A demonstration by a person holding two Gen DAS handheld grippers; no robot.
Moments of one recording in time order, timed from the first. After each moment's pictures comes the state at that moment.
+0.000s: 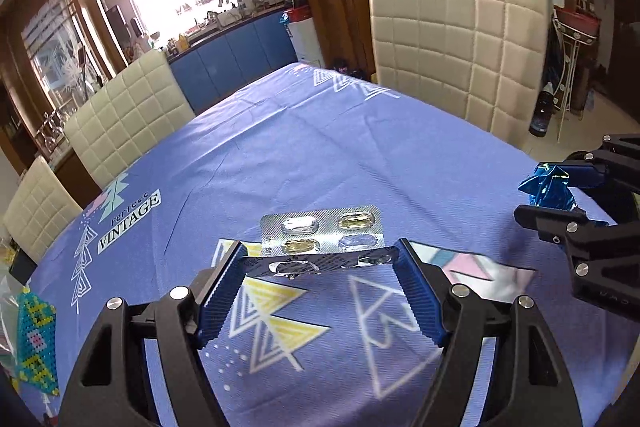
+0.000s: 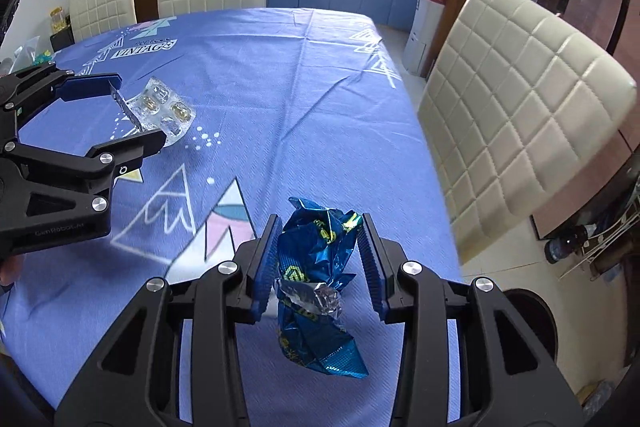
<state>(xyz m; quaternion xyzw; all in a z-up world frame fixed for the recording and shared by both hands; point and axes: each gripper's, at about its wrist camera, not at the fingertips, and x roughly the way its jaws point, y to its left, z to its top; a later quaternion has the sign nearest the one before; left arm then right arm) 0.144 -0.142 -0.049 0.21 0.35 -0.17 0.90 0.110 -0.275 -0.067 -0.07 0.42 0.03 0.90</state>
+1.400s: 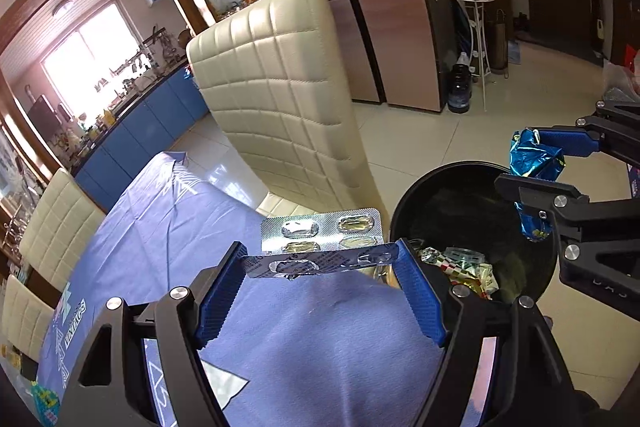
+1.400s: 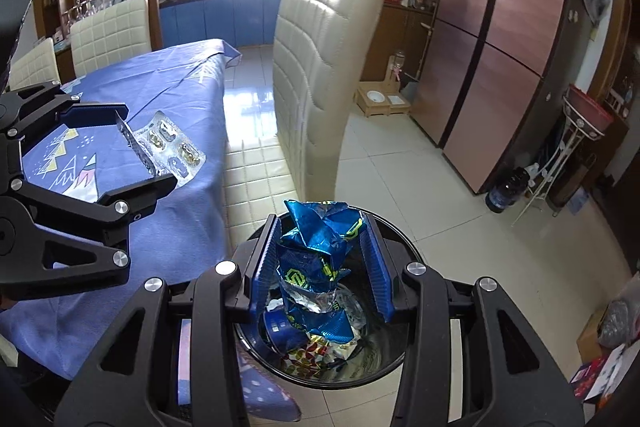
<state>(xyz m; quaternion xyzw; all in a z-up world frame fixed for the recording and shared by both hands) 0.045 -0.376 -0.043 0.30 0.30 -0.29 0.86 -0.012 -0.474 -0.056 0.01 0.37 -0.11 0.92</state>
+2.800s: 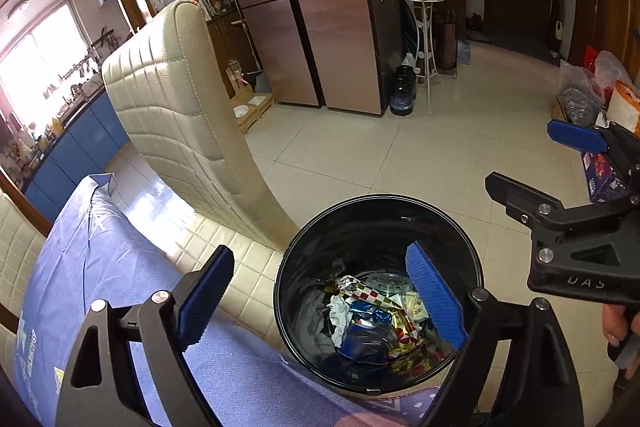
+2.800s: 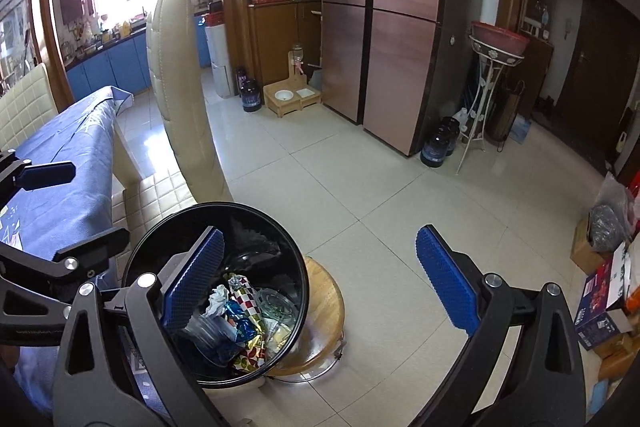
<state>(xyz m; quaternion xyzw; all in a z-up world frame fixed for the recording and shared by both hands) 0.022 -0.462 -0.056 0.28 0.32 -0.38 0.82 -0.064 -0.578 -0.077 0.10 0.34 -0.26 0.90</state>
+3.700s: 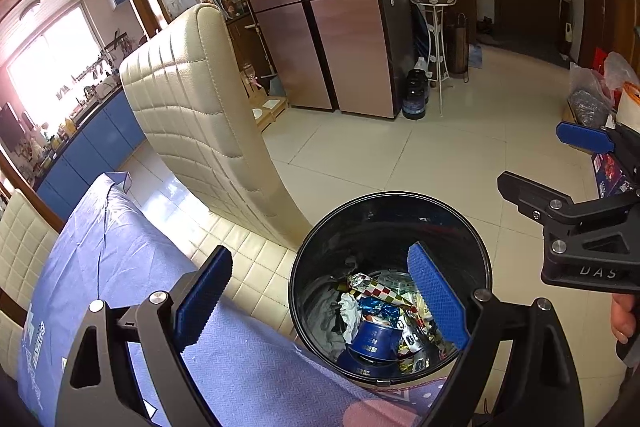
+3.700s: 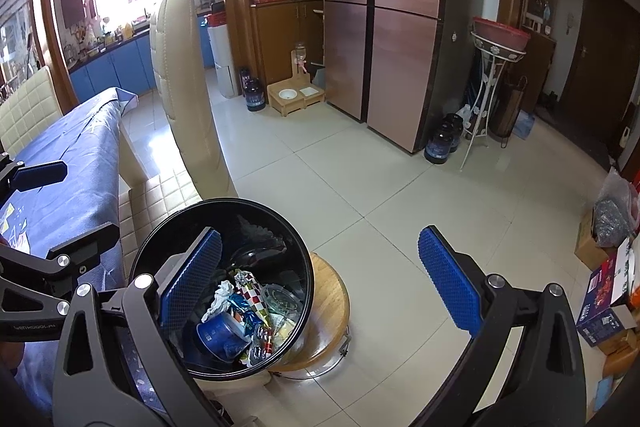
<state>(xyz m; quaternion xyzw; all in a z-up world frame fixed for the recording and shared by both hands) 0.017 -0.451 -0.052 0.28 0.31 -0.36 0.83 -0.067 -0.574 -0.077 0.11 0.34 -0.25 0.90</state>
